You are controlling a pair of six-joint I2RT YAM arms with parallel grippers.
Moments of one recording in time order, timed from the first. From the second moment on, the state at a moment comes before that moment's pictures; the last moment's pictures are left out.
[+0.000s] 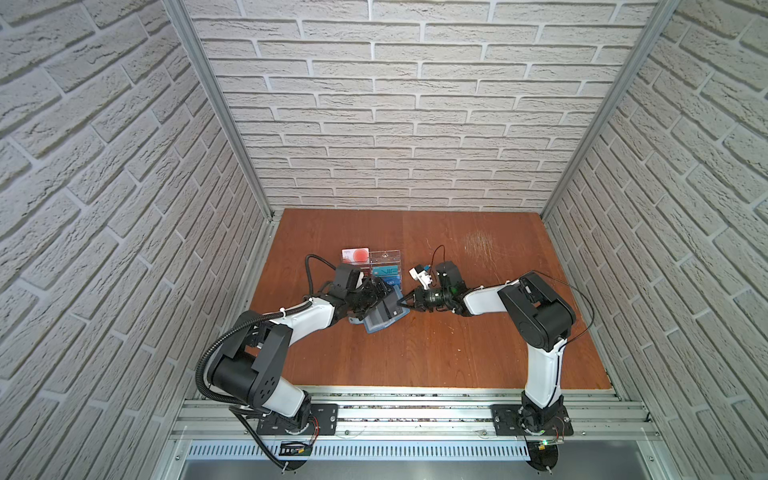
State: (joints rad) left arm -0.45 1.51 0.71 0.02 0.42 -1.01; right arm 0.46 2.00 0.93 0.40 -0.84 0.81
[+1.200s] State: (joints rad) left arm -0.52 1.66 0.71 0.32 0.45 -1.07; right arm 0.39 2.06 0.85 0.76 -0.90 1.07
